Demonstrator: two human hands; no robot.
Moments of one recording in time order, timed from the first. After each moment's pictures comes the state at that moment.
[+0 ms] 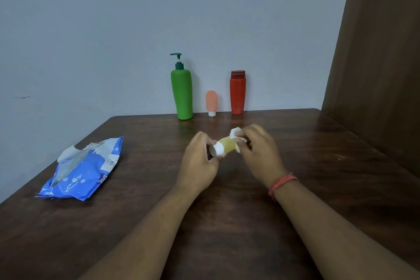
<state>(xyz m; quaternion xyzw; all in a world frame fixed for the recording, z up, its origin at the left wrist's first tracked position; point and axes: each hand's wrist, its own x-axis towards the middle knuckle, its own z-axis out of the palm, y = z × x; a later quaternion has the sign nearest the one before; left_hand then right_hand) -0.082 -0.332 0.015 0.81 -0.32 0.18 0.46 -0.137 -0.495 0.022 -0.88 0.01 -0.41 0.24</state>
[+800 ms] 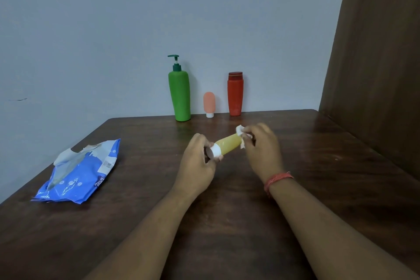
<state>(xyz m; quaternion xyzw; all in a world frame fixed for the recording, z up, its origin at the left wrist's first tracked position) -0.085 -0.332 0.017 0.81 -0.31 0.16 0.47 -0.131 -0.501 0.025 -0.85 0.10 -0.42 0.30</state>
